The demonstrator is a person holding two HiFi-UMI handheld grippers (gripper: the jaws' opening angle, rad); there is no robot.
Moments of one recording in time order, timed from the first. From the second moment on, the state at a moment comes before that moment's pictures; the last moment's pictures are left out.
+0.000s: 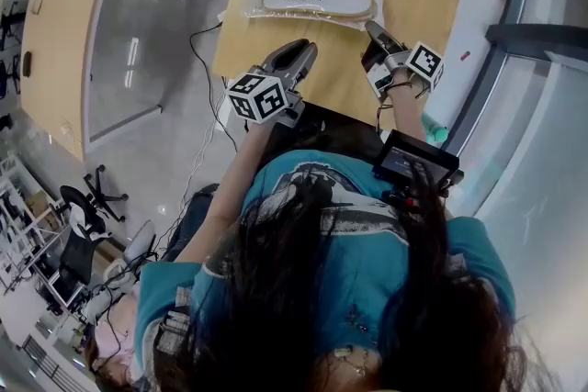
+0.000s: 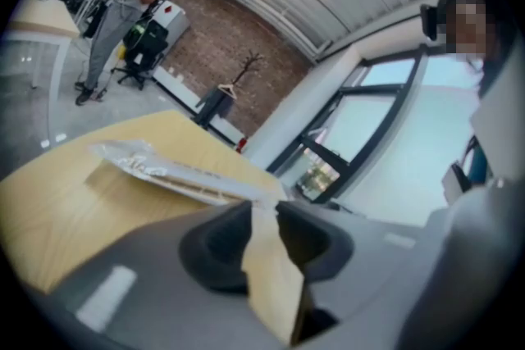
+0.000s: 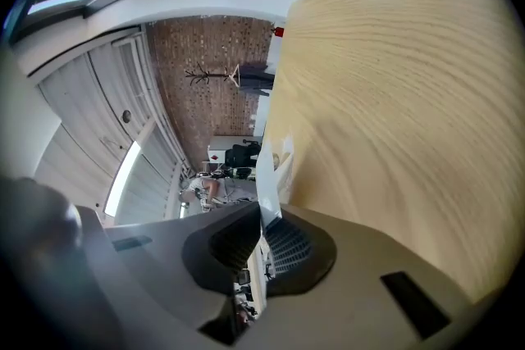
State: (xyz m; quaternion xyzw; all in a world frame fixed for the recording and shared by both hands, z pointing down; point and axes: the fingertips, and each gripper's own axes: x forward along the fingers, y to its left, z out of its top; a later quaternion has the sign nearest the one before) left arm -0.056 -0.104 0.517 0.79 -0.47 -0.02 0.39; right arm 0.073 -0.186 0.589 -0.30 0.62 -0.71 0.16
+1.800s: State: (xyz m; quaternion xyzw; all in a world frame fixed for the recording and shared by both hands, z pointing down) left arm -0.125 -0.145 0.565 0.65 -0.28 -0.33 0.62; right arm 0.088 -0.131 0.520 -0.41 0.77 -0.49 -0.01
